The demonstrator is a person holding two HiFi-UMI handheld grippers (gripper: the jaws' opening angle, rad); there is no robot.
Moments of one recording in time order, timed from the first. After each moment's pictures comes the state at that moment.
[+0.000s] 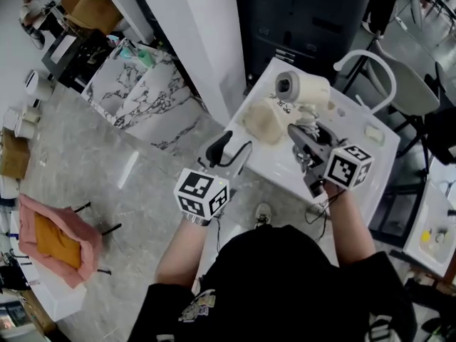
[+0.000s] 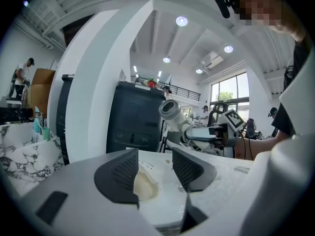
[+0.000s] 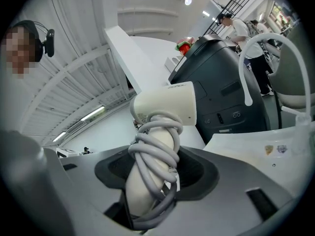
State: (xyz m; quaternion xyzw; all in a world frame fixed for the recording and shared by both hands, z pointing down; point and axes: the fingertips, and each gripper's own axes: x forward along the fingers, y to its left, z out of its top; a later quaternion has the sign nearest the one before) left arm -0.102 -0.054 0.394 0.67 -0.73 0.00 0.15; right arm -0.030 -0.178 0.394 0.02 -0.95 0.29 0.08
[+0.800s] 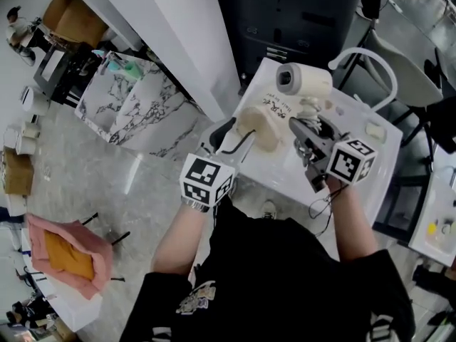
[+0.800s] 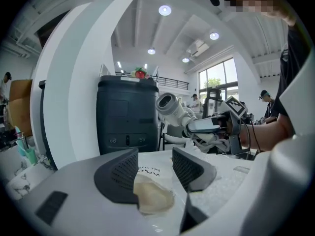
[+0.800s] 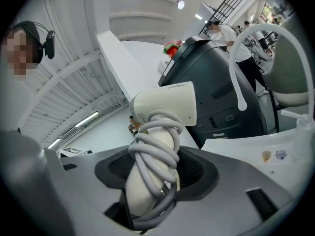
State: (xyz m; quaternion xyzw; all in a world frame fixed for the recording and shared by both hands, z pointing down) left arm -0.128 -0.142 0.399 0.71 -0.69 0.08 0.12; right arm -0.044 -0.242 0.399 0.05 -0.94 0.32 0.06
